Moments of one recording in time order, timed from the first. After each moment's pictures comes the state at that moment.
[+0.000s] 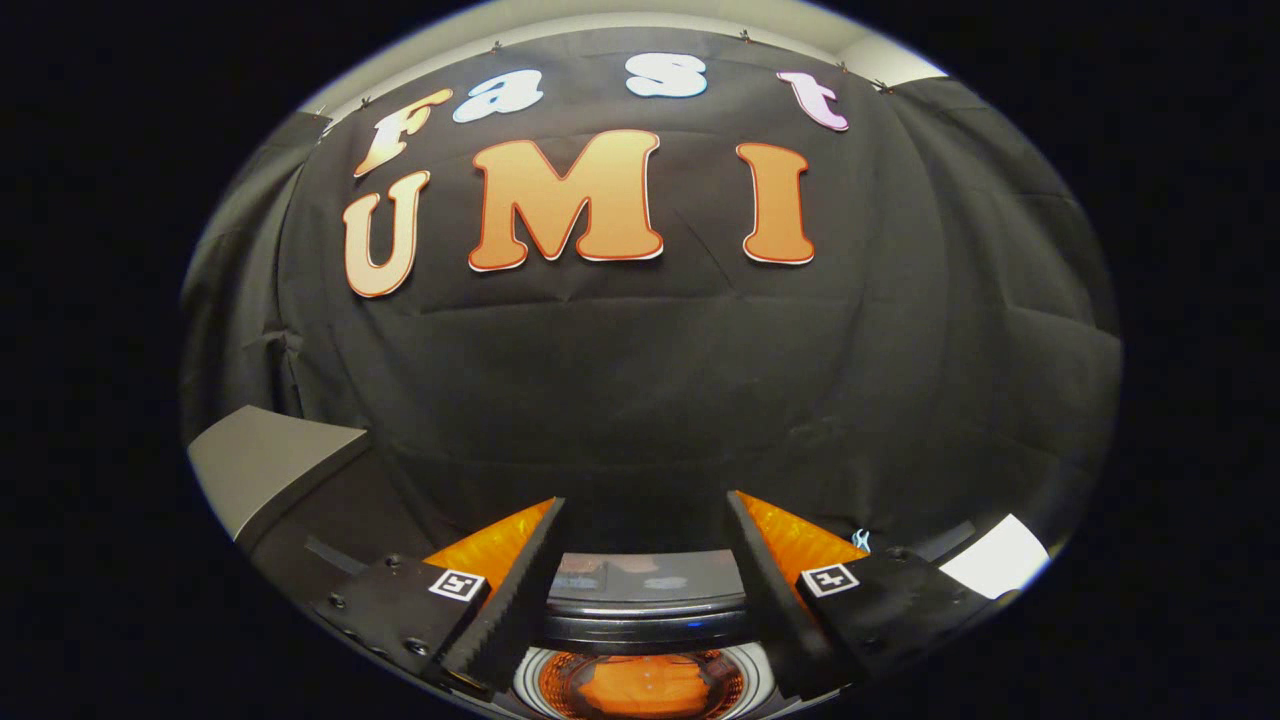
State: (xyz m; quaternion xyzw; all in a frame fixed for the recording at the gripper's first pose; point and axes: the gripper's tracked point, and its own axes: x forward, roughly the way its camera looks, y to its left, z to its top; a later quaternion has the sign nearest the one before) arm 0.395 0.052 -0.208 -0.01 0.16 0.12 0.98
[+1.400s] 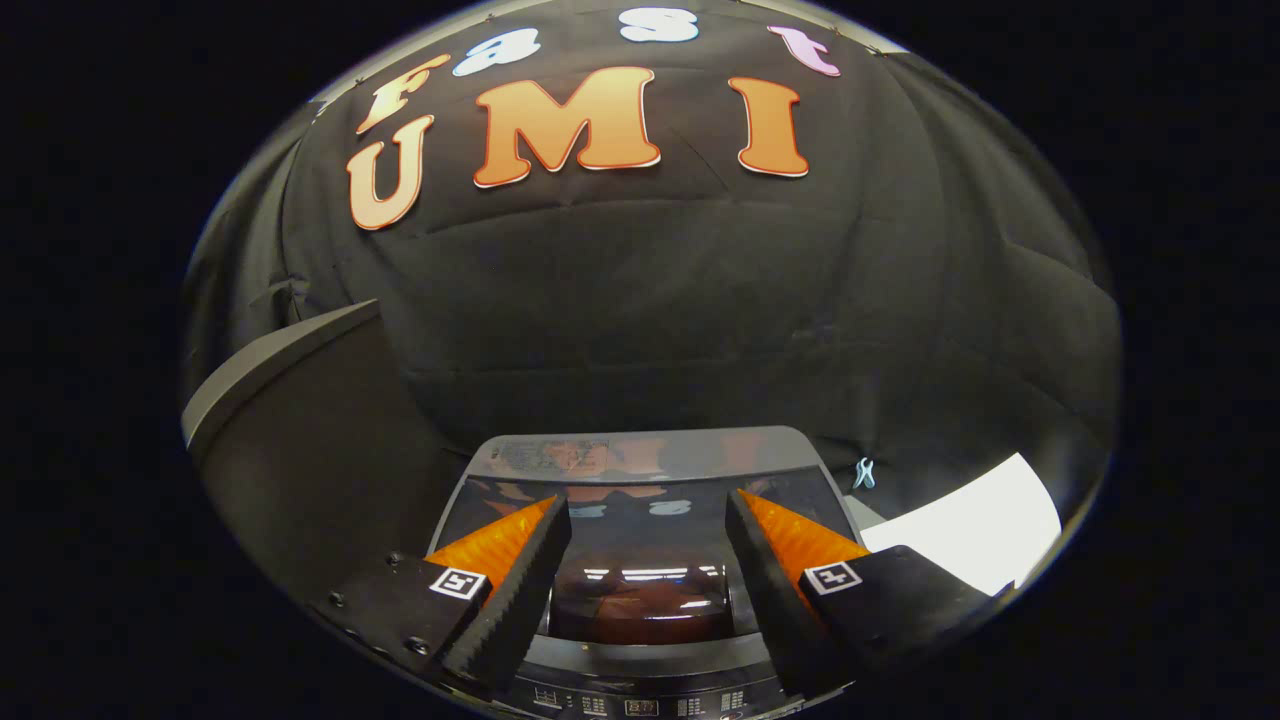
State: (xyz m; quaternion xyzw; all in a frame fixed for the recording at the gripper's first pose) arm 0.322 0.037 -0.291 -0.01 0.26 0.12 0.96
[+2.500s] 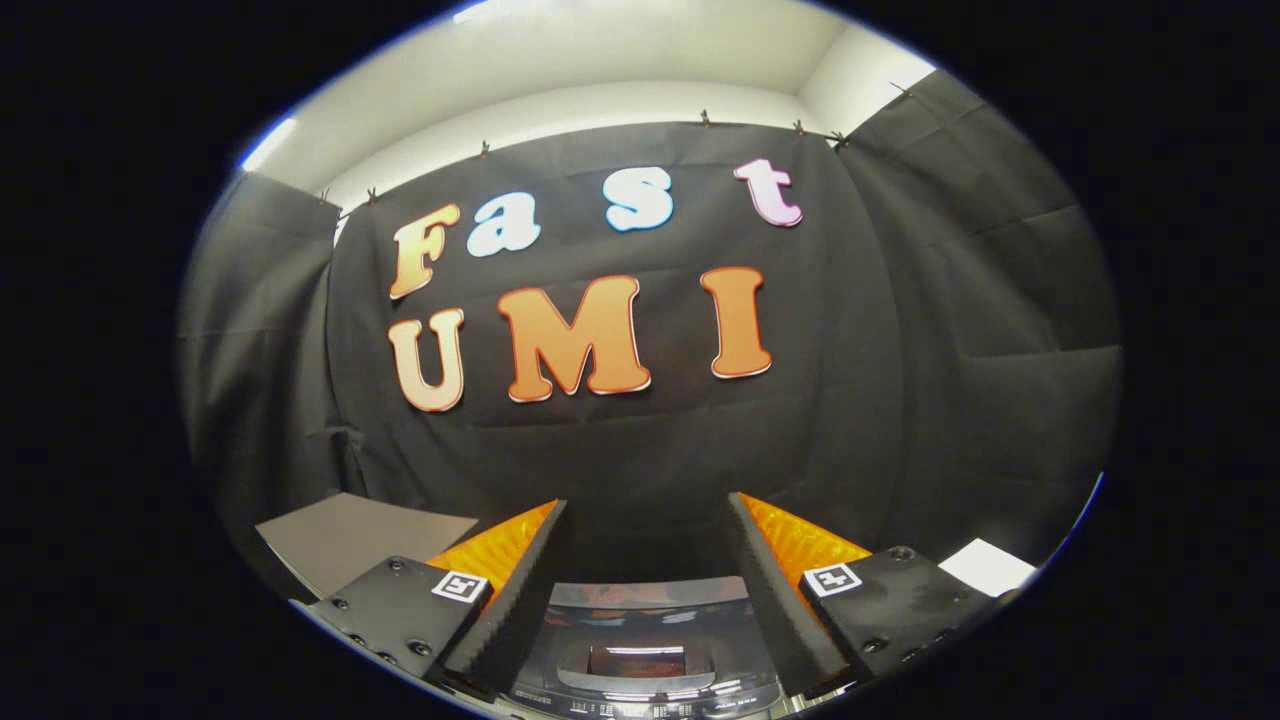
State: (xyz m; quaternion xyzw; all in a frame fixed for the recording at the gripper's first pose) arm 0.227 -0.043 -0.009 0.05 0.04 0.14 0.99
